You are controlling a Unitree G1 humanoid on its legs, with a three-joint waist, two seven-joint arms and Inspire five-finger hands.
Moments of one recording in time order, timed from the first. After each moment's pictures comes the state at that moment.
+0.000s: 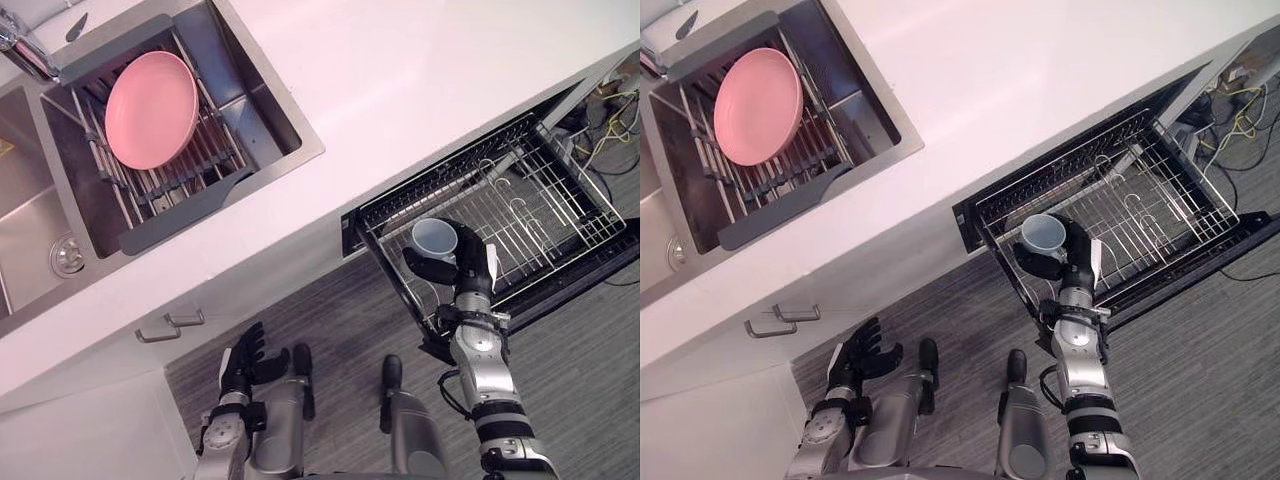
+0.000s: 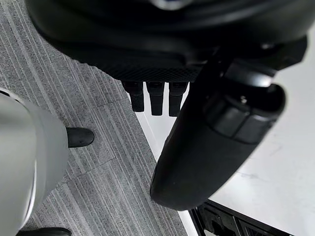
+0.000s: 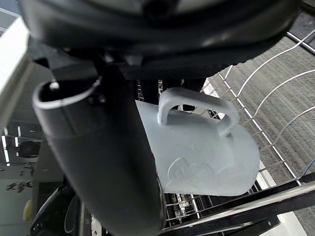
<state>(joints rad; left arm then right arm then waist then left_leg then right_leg) 0.12 0.04 0.01 0.55 -0.12 -0.18 0.09 -0.24 -0.16 -0.10 0.38 0.01 -0.12 -0.27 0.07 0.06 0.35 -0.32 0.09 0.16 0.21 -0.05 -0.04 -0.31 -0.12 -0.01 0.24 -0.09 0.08</state>
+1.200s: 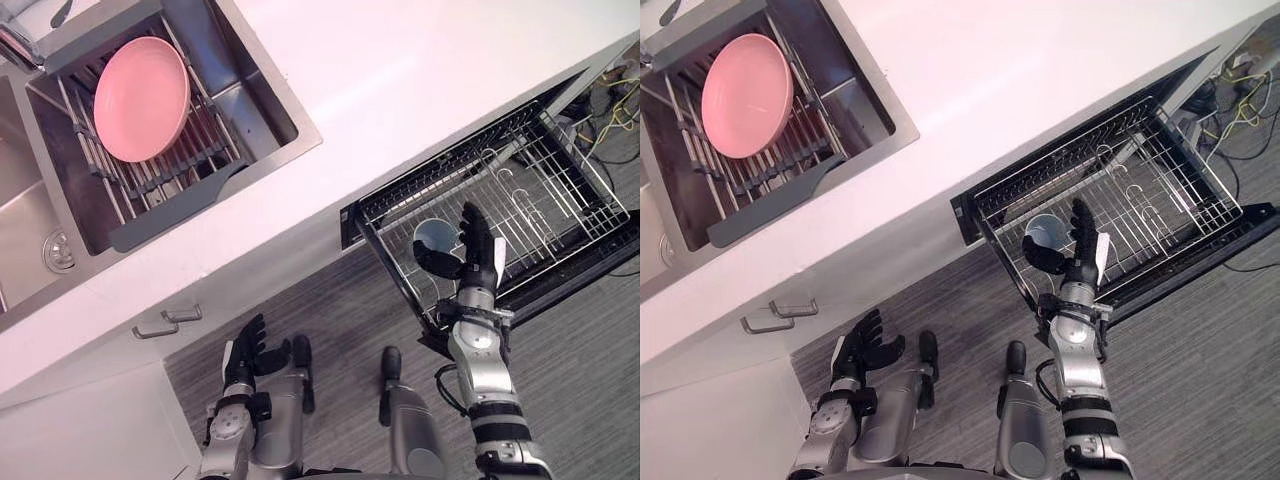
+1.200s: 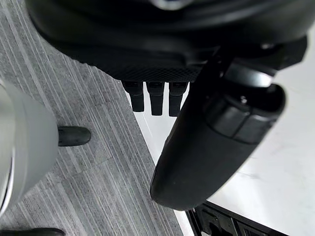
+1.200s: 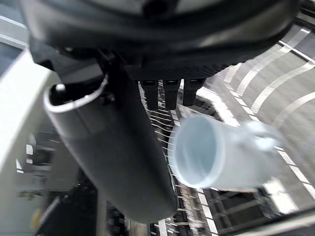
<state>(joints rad) 0.09 0.02 0.01 0.56 -0.12 -0.19 0.13 -0.11 -0.10 -0.11 0.08 -0.07 -0.08 -0.34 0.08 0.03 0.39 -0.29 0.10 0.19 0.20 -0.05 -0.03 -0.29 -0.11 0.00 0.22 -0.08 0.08</state>
